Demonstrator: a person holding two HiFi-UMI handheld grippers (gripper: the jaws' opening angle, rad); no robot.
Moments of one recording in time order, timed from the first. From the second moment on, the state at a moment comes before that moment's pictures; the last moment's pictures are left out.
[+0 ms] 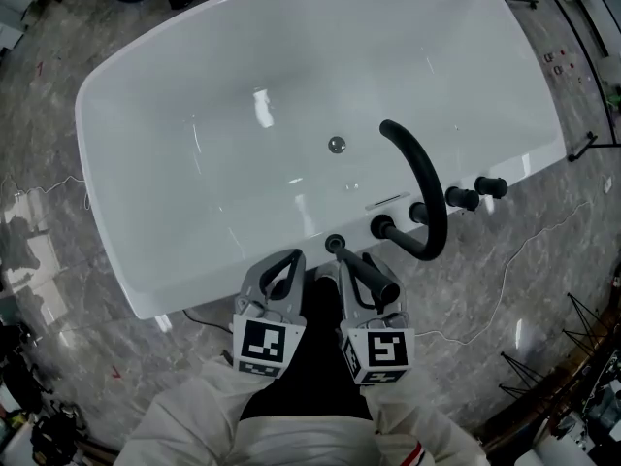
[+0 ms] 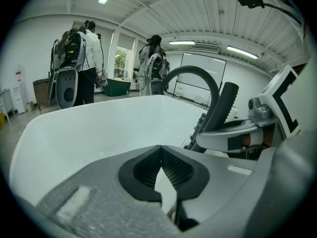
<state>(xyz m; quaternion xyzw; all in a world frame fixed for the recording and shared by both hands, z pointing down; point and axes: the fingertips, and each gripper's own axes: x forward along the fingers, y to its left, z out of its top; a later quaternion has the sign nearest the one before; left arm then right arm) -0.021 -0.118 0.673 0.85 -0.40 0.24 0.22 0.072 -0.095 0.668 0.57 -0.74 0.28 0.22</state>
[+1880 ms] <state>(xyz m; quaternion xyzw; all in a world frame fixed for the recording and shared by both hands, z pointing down) -0.028 -0.109 0.741 0.83 -0.41 0.25 0.27 0.054 -0.102 0.726 0.56 -0.75 0.25 0.27</state>
